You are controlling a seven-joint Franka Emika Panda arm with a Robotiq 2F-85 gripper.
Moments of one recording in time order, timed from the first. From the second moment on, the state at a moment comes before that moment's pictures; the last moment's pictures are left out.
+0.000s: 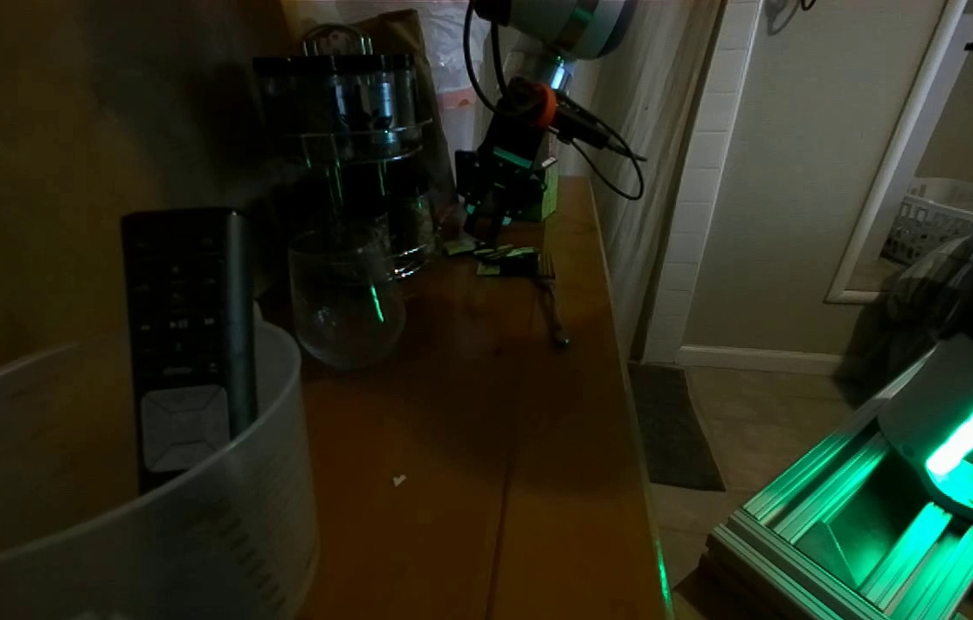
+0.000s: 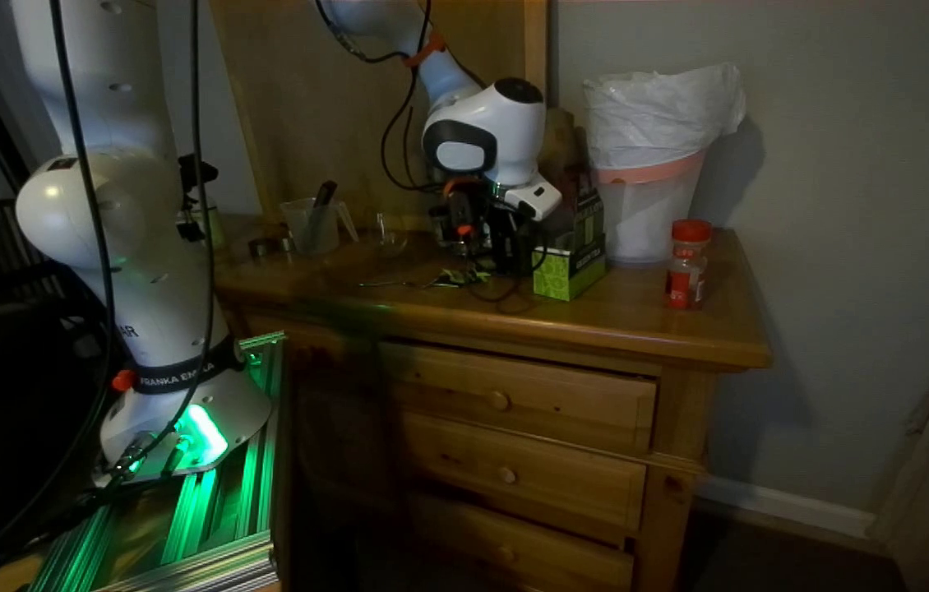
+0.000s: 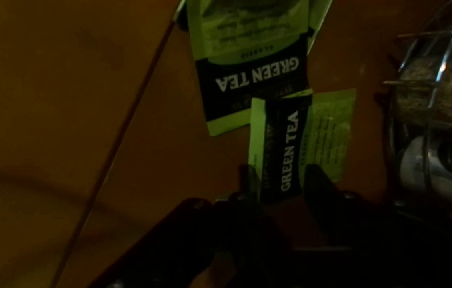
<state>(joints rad) 0.07 0.25 0.12 -2.31 0.71 2.57 -0.19</state>
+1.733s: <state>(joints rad) 0.08 0.16 0.12 -2.37 0.40 2.56 0.02</state>
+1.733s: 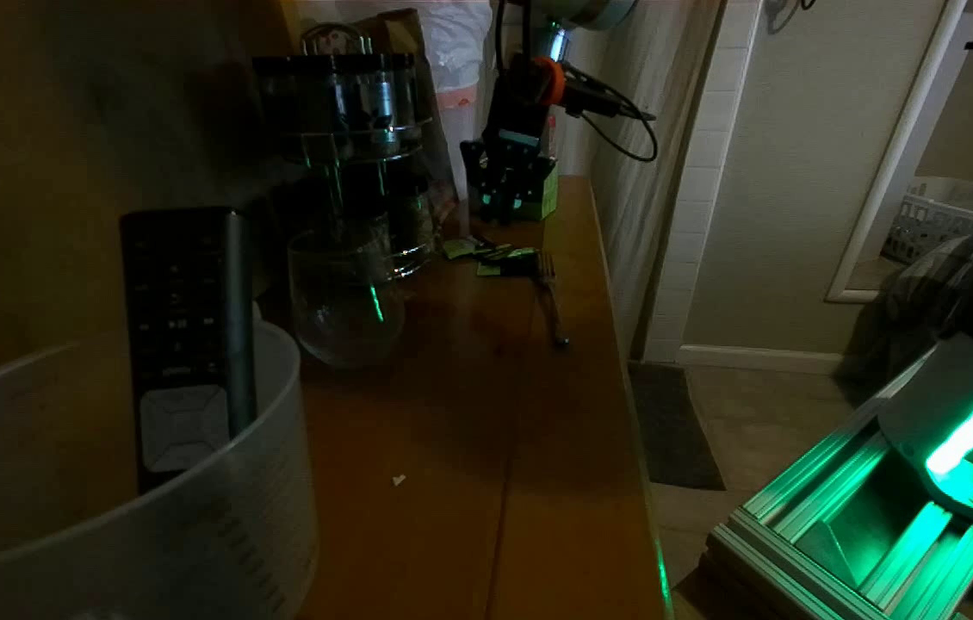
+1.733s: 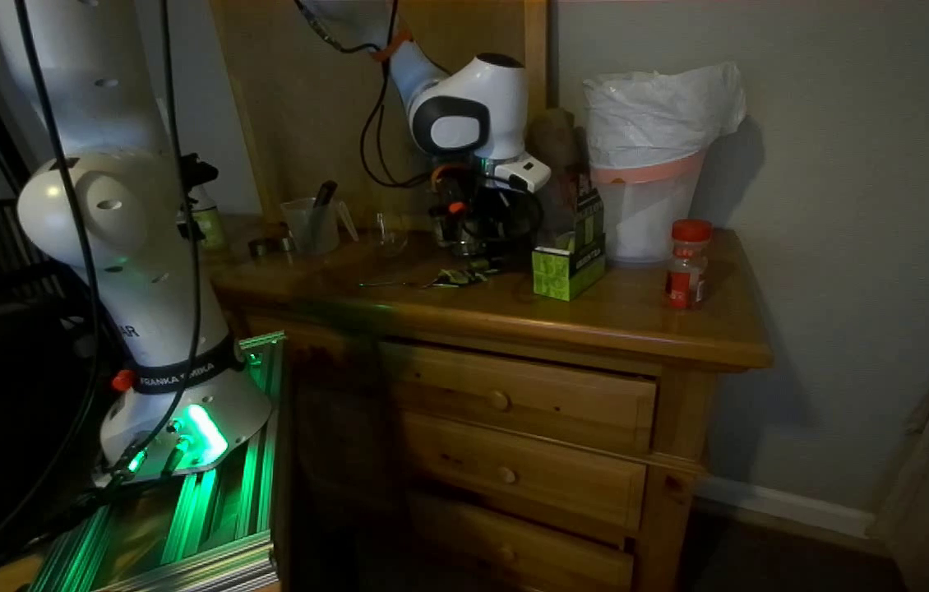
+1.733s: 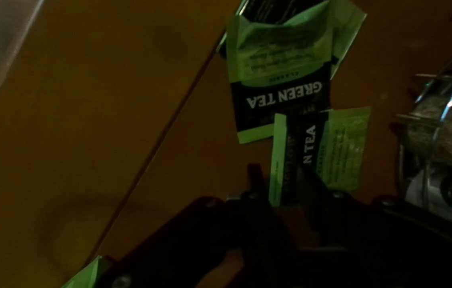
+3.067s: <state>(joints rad) 0.12 0.25 0.14 -2.35 0.35 2.72 0.13</state>
